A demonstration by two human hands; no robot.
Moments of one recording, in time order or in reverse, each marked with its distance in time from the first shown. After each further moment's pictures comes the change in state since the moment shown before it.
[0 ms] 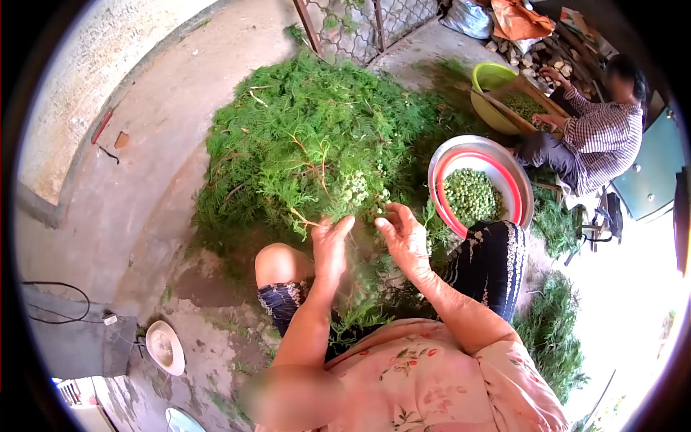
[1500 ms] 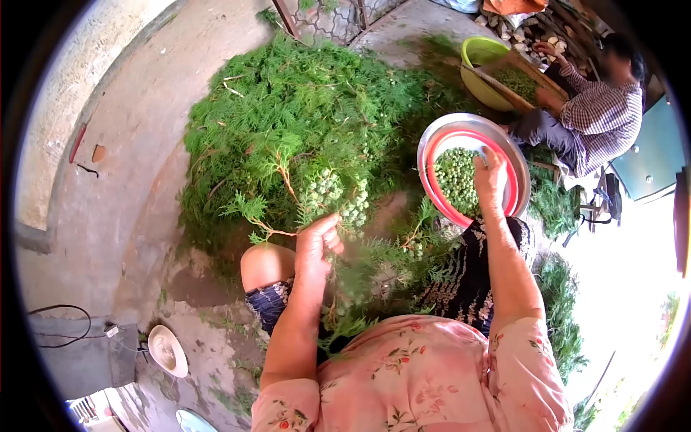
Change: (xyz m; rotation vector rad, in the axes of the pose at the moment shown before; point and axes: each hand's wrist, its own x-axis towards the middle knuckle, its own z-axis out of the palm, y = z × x) left_hand 0.016 -0.001 -0.008 -0.151 0.010 -0.623; right_hand 0.116 0.091 -0.175 -0.814 0.482 -0.123
